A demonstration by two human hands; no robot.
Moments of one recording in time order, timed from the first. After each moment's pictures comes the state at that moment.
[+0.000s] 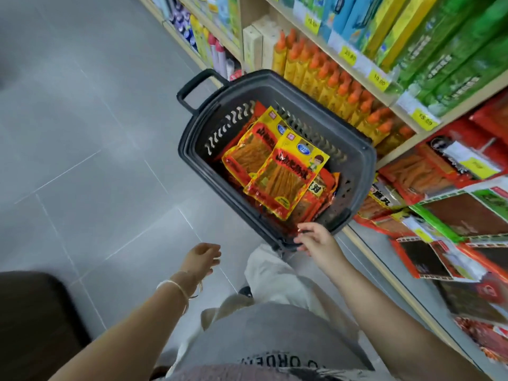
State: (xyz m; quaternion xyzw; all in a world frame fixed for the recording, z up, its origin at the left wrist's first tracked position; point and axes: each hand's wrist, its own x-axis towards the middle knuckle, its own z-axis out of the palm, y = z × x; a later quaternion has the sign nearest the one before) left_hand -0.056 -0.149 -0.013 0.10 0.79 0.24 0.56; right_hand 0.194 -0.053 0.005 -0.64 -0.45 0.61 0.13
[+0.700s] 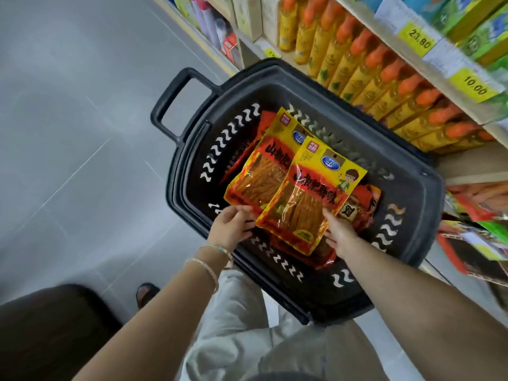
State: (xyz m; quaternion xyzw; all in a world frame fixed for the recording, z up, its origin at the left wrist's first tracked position) left_hand -0.080 0.068 -0.036 0.12 0.75 0.27 0.59; right_hand 0.147 0.108 -0.131 -0.78 -0.09 0.61 0.09
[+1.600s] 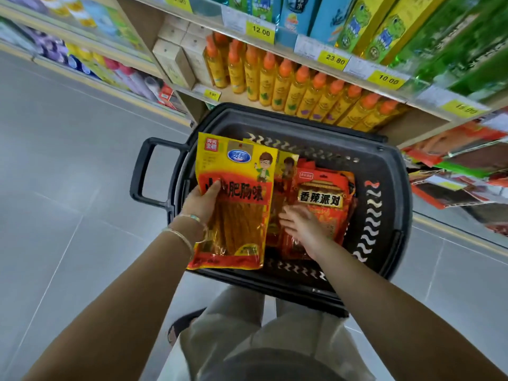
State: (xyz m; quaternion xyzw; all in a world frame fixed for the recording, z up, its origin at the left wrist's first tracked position) left_hand -0.151 0.199 -0.005 0.33 0.76 0.13 0.54; right_hand 0.051 0.113 -0.053 -0.70 -0.11 0.65 0.27
